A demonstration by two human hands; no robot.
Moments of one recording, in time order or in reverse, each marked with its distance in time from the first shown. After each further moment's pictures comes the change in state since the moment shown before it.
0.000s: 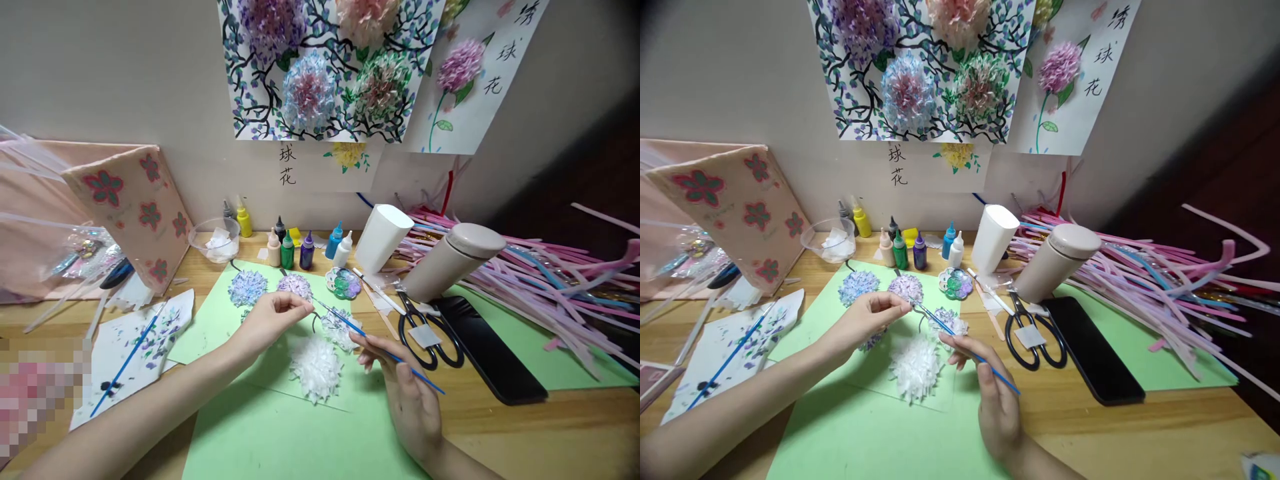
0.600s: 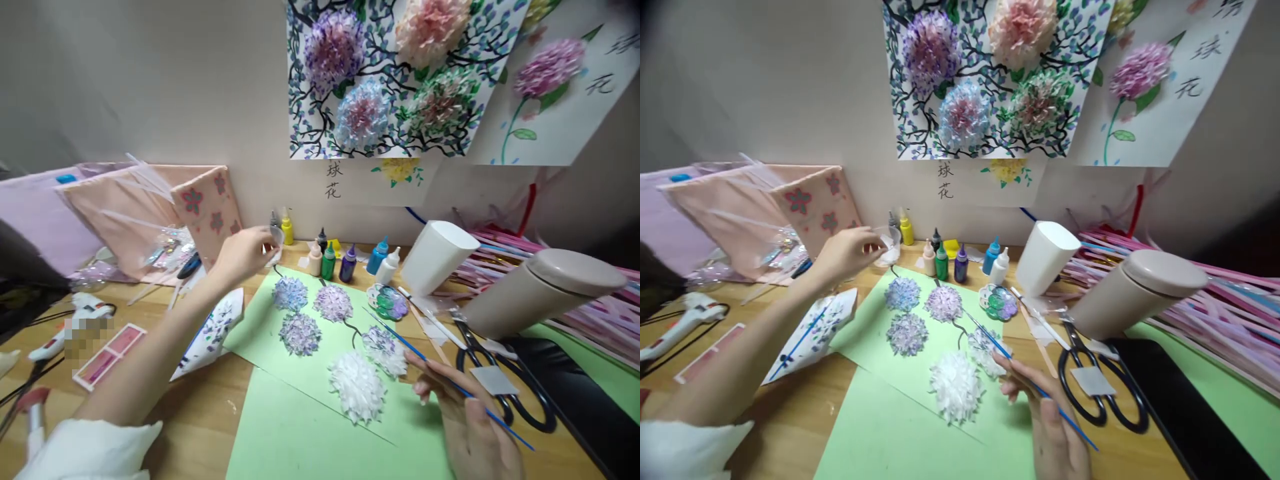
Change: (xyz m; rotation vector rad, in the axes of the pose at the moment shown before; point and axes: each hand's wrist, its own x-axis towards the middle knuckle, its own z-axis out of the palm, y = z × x) left_hand 0.015 0.050 -0.129 1.290 0.471 0.424; right_hand 0.008 -0.006 -0.004 0.072 0.112 0.016
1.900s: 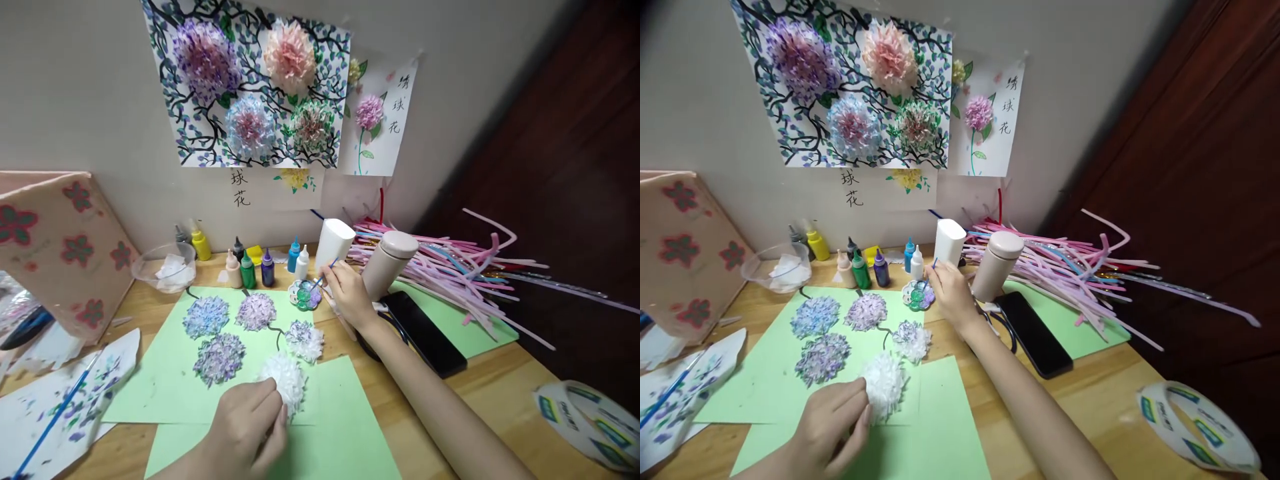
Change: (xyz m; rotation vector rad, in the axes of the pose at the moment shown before) left_hand -0.119 0.139 0.085 -0.600 0.257 0.648; right_hand 0.138 -0.020 0.000 -0.825 -0.120 -0.336
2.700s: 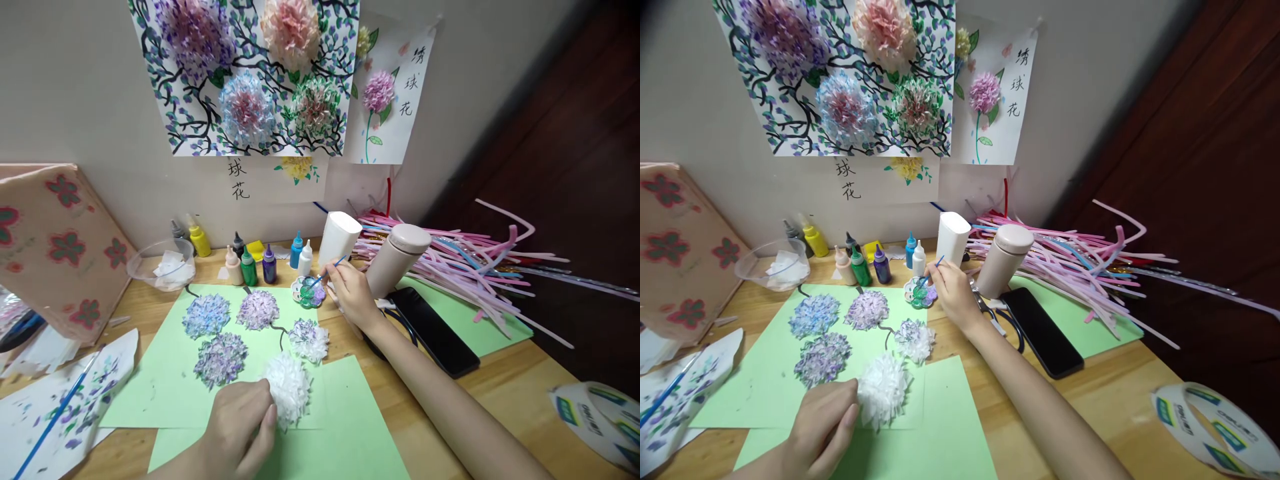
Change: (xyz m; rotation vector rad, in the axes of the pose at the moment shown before) left_hand -0.012 -0.014 0.000 -0.170 0.050 -0.069; right_hand -0.005 0.008 0.010 0.148 -0.003 0.042
